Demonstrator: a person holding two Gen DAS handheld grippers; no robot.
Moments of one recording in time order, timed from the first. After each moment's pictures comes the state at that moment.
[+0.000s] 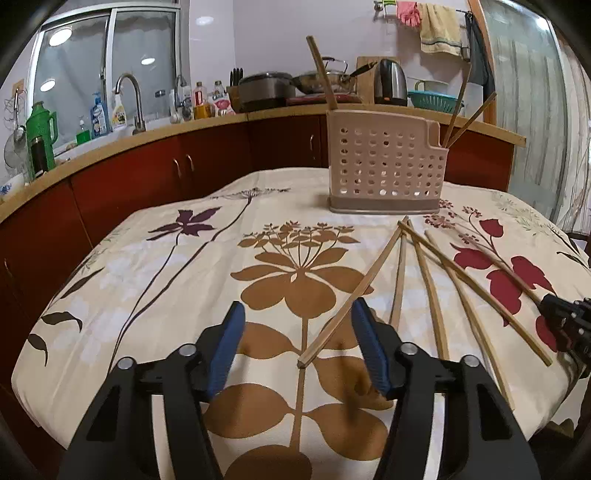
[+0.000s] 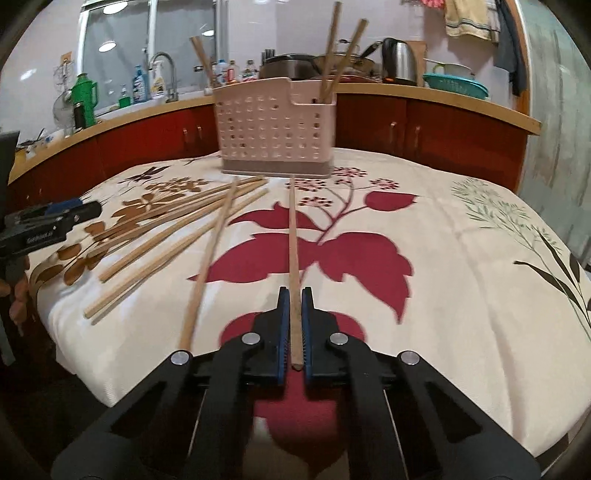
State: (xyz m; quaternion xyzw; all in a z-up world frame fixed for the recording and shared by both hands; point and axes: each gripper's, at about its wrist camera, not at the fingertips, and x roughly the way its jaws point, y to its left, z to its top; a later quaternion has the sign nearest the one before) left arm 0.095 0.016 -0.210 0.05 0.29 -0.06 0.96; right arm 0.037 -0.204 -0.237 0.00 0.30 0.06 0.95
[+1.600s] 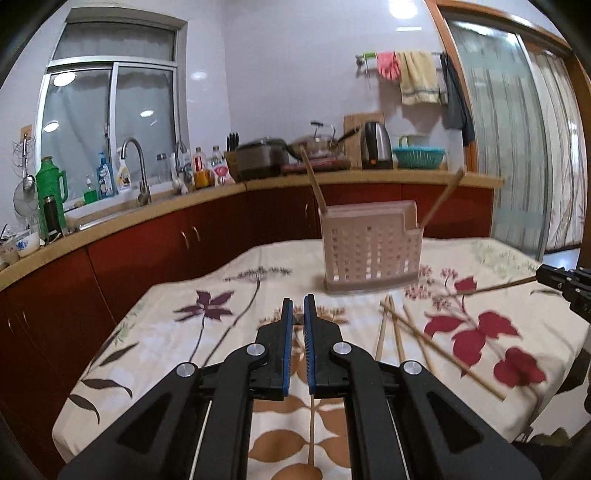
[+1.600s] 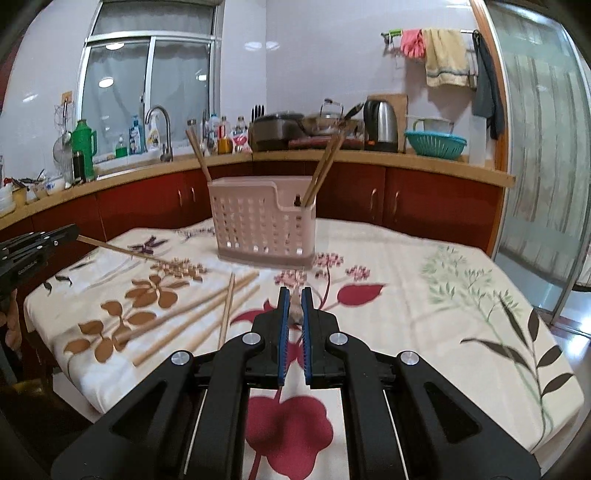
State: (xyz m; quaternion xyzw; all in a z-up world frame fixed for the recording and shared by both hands) left arm 0.052 0.020 -0.120 0.06 0.16 -0.07 0.98; right arm 0.014 -0.211 -0.138 0.00 0.19 0.05 0.98
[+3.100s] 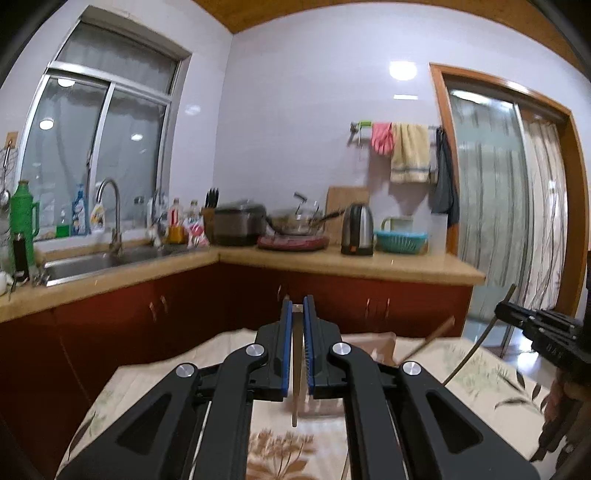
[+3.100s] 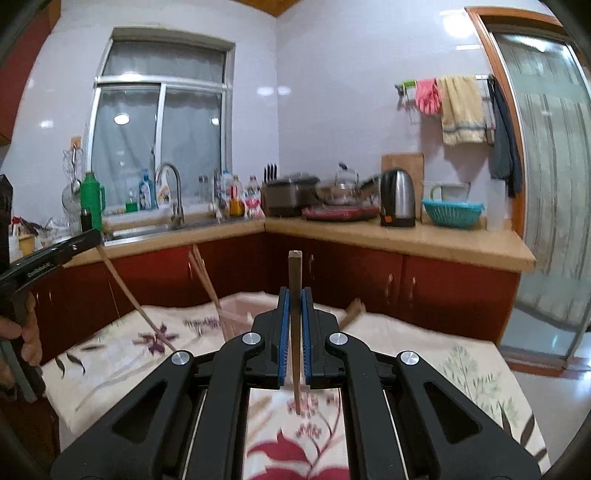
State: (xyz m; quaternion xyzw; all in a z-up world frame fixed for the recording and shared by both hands) left arm 0.118 0.010 0.007 0.00 0.06 -0.14 0.99; right arm 0.090 -0.201 -0.010 0.00 0.09 0.09 0.99
